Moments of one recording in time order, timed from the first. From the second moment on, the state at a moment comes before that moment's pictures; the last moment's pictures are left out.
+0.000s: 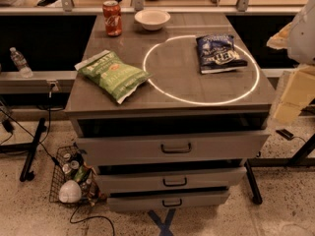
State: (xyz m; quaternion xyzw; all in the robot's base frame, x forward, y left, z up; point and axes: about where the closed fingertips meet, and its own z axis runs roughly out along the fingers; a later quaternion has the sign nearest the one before) arm 0.438 -0.216 0.978 -0.60 0.78 -0.04 0.16
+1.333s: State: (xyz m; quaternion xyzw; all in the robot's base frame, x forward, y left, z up) arm 0.577 -0.261 0.948 -0.59 0.78 -0.01 0.23
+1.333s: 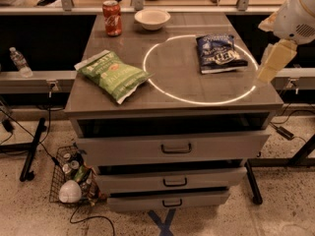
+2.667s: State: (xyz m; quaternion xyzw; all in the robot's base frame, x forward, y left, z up) arm 0.731 -0.266 0.866 -0.48 0.81 0.07 0.34
